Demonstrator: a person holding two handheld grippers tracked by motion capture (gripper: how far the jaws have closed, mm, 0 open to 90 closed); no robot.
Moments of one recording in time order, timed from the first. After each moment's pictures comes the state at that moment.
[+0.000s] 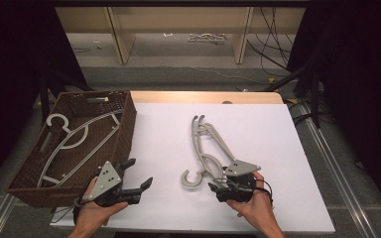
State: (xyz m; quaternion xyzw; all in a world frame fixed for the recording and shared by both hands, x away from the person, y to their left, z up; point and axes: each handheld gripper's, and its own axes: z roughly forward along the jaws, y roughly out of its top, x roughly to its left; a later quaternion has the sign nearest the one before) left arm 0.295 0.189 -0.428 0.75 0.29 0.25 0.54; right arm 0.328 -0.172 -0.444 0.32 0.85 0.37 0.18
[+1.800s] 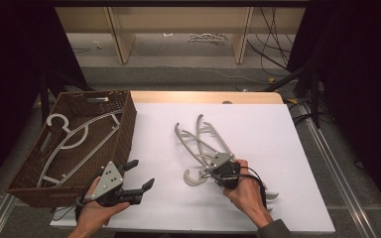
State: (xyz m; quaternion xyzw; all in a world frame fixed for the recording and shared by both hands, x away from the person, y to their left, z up) left arm 0.297 0.186 -0.431 0.76 0.28 0.25 0.53; right arm 0.357 -0.143 -0.438 0.24 0.92 0.25 0.20
